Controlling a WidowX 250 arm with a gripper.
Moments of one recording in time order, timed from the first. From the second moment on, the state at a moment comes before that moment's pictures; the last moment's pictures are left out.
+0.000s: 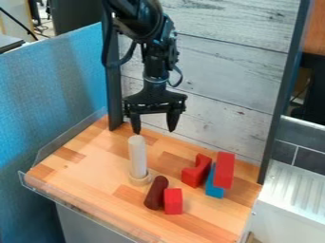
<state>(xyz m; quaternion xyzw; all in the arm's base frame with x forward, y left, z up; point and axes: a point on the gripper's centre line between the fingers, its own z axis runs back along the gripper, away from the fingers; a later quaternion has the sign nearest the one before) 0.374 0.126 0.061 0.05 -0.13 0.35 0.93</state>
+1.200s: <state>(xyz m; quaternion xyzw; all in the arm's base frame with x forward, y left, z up) 0.367 0.146 0.054 0.07 -0.09 0.35 0.93</state>
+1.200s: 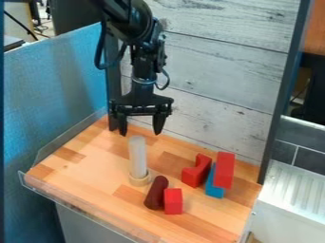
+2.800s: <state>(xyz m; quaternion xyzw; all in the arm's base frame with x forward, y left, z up) 0.368 0.135 0.059 0.05 -0.09 0.35 0.93</state>
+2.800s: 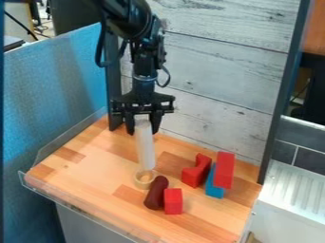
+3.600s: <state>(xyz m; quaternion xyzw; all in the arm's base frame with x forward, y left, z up) 0.430 0.132 0.052 0.07 -0.10 0.39 0.91</state>
